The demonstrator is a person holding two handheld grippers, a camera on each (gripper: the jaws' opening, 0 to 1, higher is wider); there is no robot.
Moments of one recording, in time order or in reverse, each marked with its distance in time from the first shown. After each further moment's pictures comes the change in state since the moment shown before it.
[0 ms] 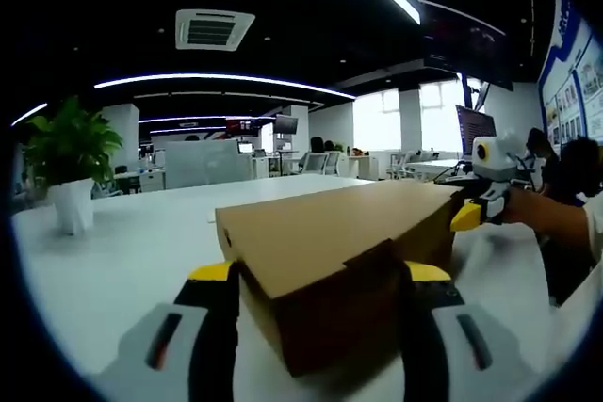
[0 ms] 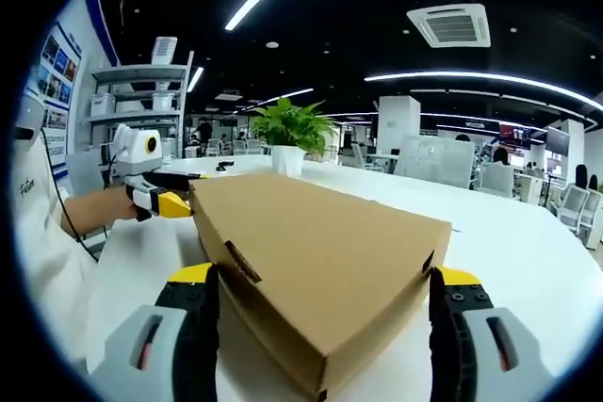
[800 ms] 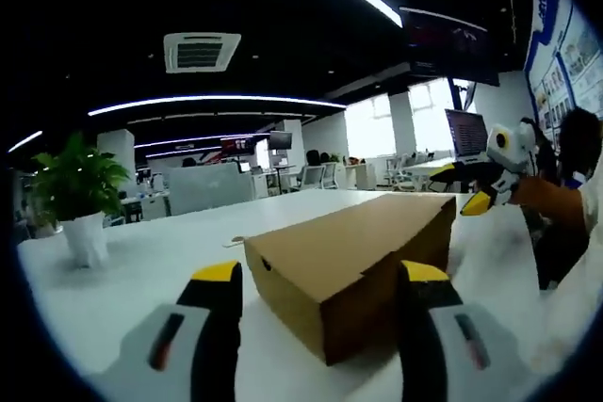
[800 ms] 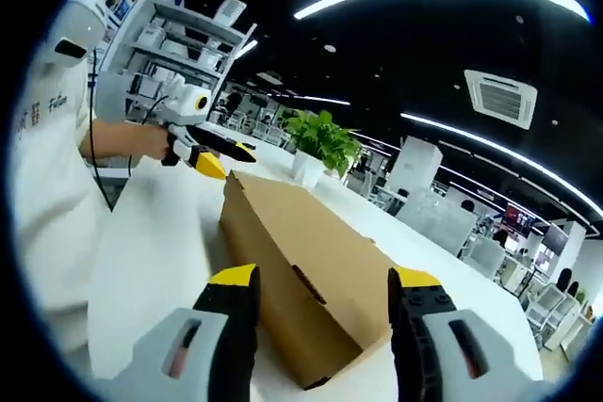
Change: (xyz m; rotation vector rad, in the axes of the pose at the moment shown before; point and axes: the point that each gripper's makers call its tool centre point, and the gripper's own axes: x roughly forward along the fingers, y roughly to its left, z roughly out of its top) left arm -0.041 0.010 0.036 0.051 -0.072 -0.024; right arm -0.045 0.038 0.044 -0.366 -0.081 0.027
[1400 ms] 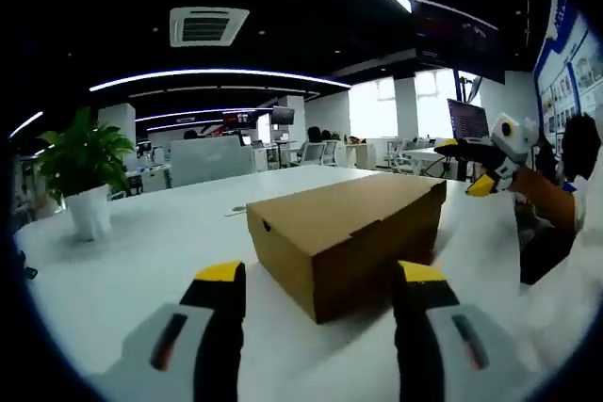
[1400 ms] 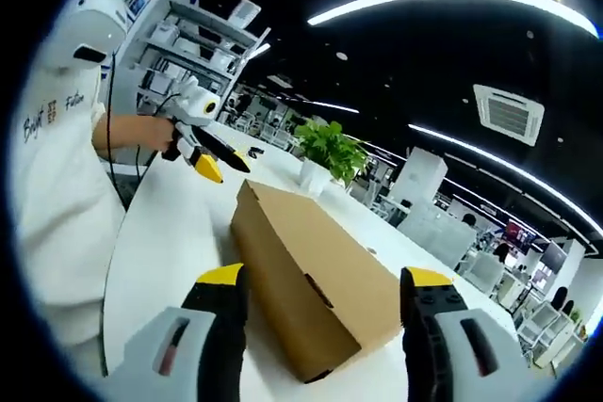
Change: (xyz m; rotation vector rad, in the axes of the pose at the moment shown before) left arm -0.027 0.005 -0.026 -0.030 0.121 0.027; right arm -0.019 0.003 0.011 -0.145 0.002 -0.040
